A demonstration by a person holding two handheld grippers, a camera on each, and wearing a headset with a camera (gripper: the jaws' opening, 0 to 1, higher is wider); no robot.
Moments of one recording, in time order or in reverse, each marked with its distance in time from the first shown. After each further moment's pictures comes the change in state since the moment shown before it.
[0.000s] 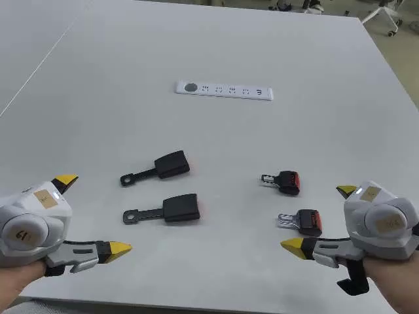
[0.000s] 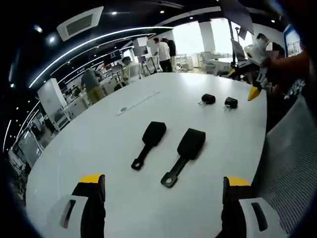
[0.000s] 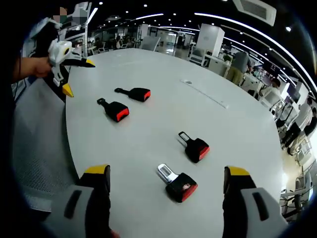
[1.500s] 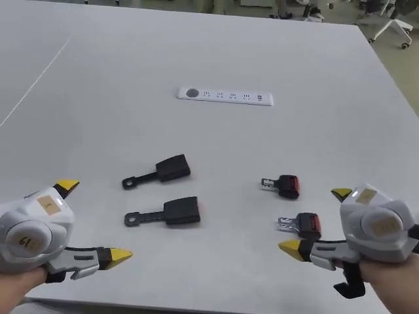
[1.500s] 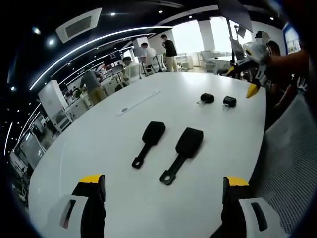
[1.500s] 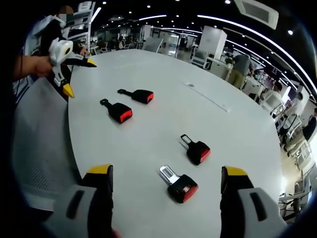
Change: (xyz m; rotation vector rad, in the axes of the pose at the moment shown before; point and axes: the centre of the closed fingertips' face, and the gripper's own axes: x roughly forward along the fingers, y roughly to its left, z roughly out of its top) left arm -0.015 0.001 -0.002 -0.006 0.006 0.041; right arm -0.002 0.007 0.009 -0.031 -0.018 0.016
